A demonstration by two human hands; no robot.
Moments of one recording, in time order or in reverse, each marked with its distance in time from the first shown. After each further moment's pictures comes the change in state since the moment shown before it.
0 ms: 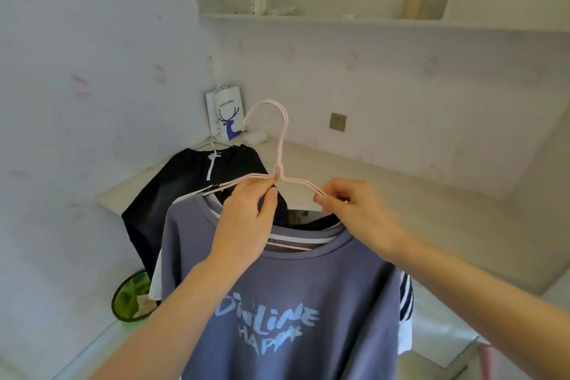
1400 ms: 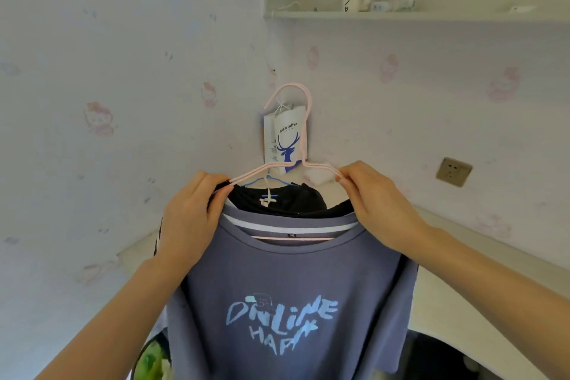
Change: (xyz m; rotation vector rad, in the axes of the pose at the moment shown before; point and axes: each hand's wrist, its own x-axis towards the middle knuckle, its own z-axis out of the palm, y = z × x) left_hand 0.311 -0.329 -0.090 0.472 0.251 0.087; right_hand 0.442 0.044 0.145 -0.467 -0.013 -0.457
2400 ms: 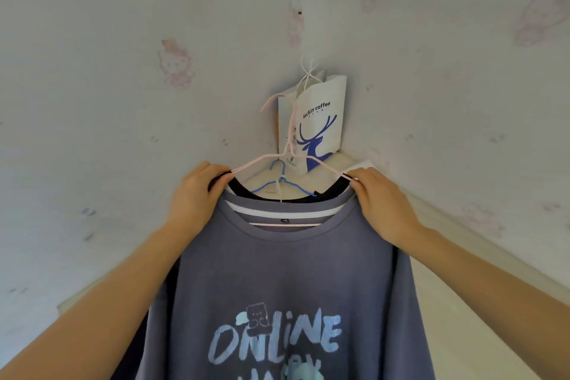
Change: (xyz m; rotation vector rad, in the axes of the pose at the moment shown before) left_hand 0.172 -0.236 0.247 -0.036 -0.238 -0.327; right_hand 0.245 0.223 0.239 0.022 -0.208 0.164
